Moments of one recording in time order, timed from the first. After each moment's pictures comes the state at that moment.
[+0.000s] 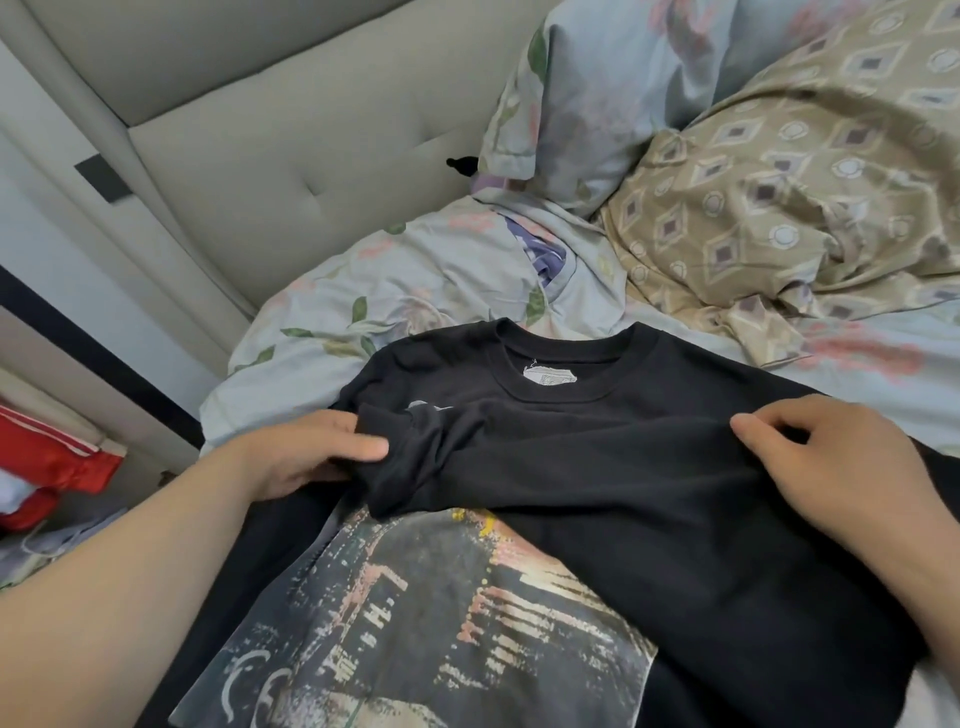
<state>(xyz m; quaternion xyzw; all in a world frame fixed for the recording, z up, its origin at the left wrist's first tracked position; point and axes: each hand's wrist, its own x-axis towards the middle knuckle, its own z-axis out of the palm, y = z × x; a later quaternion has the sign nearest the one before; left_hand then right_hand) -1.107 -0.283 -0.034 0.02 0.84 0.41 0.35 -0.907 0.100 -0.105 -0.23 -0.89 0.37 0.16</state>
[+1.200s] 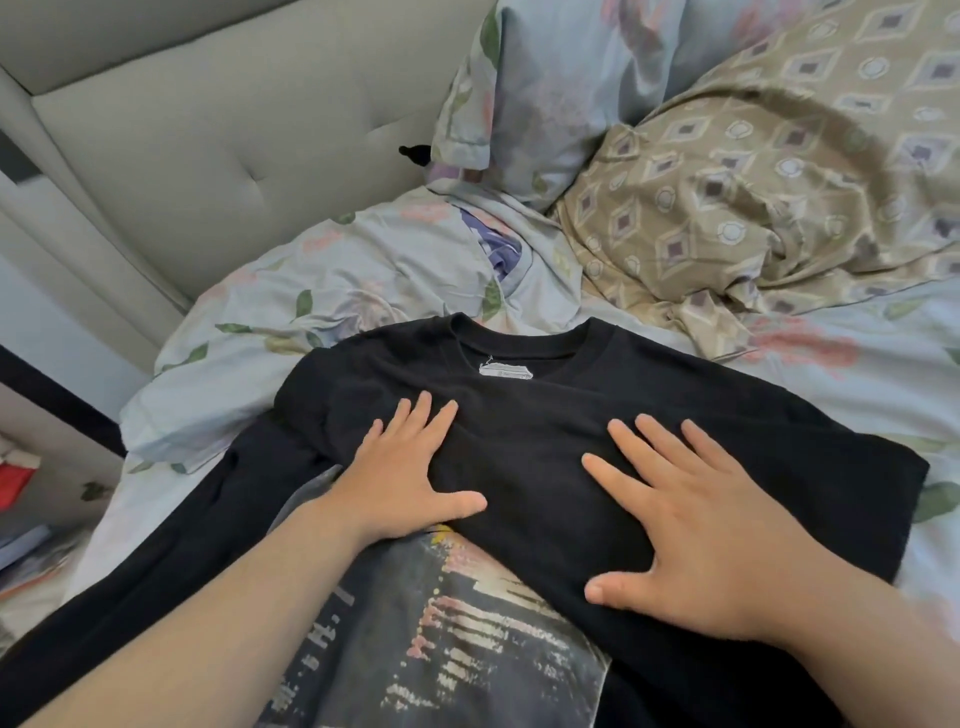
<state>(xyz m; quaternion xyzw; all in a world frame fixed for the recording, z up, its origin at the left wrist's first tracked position) -1.072 -0.191 -0.115 0.27 0.95 0.00 0.13 -0.895 0.056 -0.113 0.03 -0.99 0.08 -0.06</state>
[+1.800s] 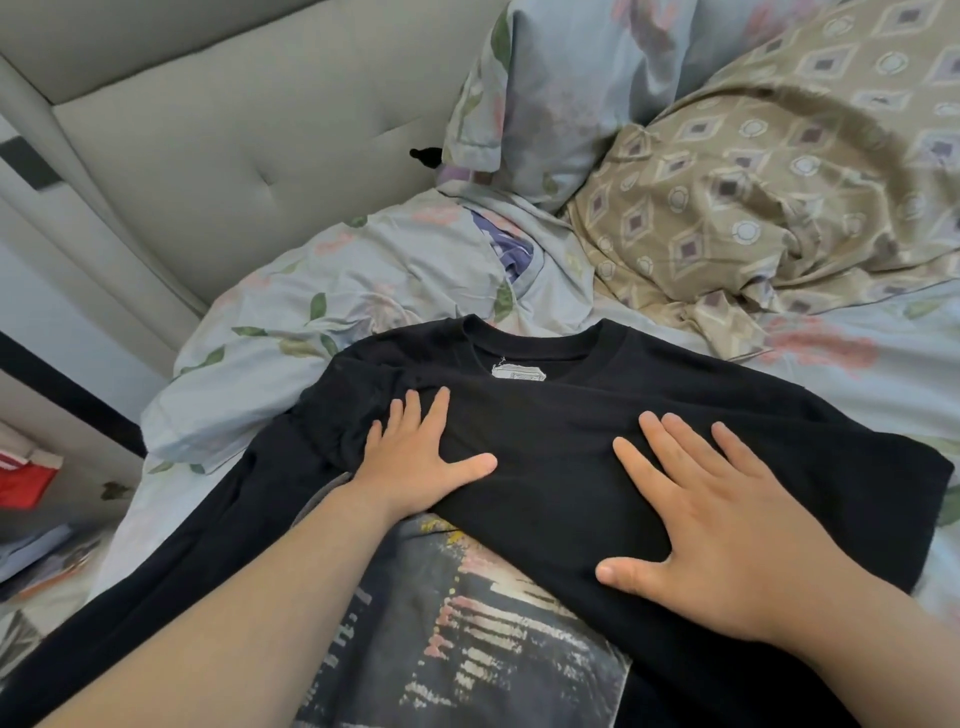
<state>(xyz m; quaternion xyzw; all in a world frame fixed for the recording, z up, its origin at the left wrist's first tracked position) -1.093 -0.186 -0.124 0.17 0.98 0.02 0.13 -0.897 0.054 -0.125 -0.02 -1.00 0.06 -0.04</state>
